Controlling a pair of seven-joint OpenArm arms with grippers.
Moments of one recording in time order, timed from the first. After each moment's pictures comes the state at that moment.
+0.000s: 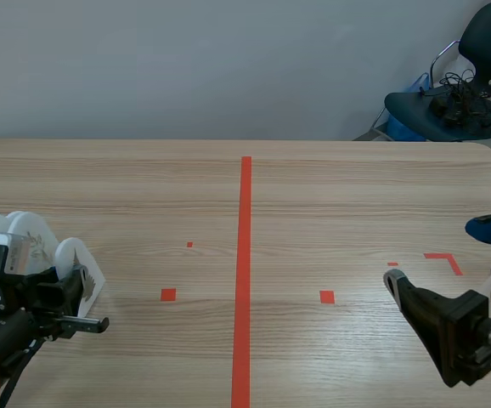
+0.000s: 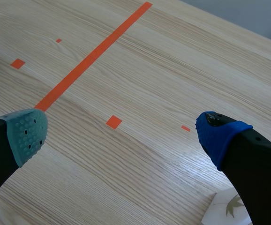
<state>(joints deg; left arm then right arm) 18.3 -14.8 -0.7 72.4 -11.7 -11.7 -18.7 -44.7 30.5 12.2 114.6 17.0 24.2 1.1</state>
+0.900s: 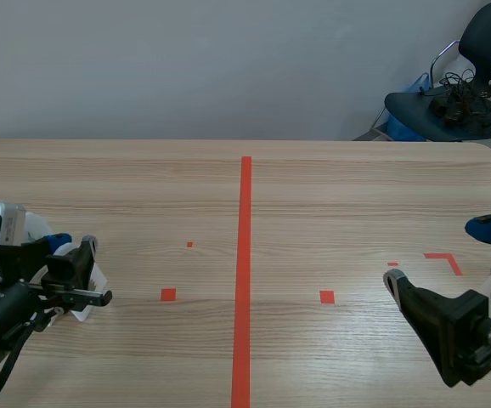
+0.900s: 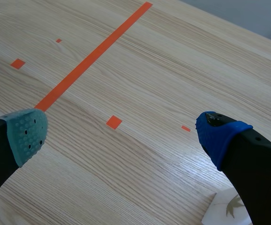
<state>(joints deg) 18.9 -14.8 -0.7 81.4 -11.7 -11.7 -18.0 -44.7 30.5 12.2 114.6 17.0 24.2 1.1</state>
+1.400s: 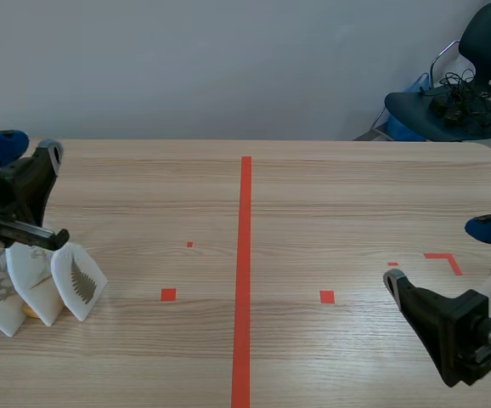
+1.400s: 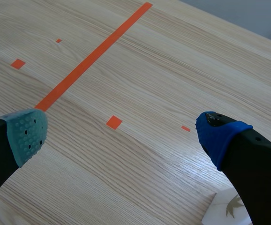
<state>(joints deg) 32.1 -19.7 -6.7 112.0 -11.1 -12.0 -14.2 -44.7 30.5 12.2 114.6 17.0 24.2 1.1</state>
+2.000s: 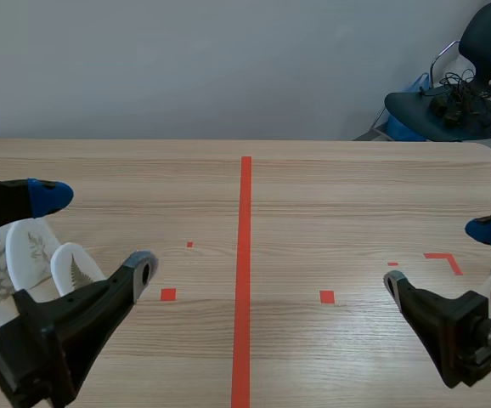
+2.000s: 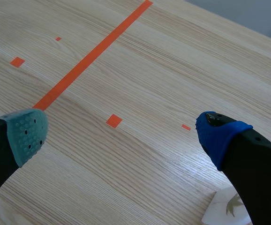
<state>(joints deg) 46.4 -24.4 -7.1 123.6 -14.1 -30.5 -6.3 -44.7 30.5 12.2 114.6 17.0 24.2 0.7</state>
